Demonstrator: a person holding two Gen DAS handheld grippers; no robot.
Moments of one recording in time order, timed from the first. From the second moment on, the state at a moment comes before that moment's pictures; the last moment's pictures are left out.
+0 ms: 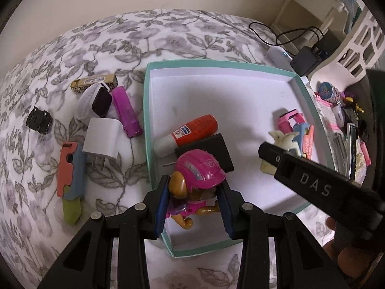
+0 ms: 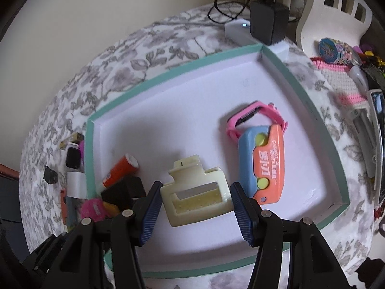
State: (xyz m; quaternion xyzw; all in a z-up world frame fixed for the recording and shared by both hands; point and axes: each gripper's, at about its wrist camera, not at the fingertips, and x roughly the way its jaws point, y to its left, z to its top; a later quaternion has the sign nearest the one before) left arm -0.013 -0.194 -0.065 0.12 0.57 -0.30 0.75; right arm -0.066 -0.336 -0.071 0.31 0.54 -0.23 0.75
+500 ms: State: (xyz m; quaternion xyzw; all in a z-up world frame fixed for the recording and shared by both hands) left arm -0.013 -0.196 -0.068 0.12 0.57 -0.30 0.75; right arm -0.064 -0.335 -0.084 0.31 0.55 -0.23 0.74
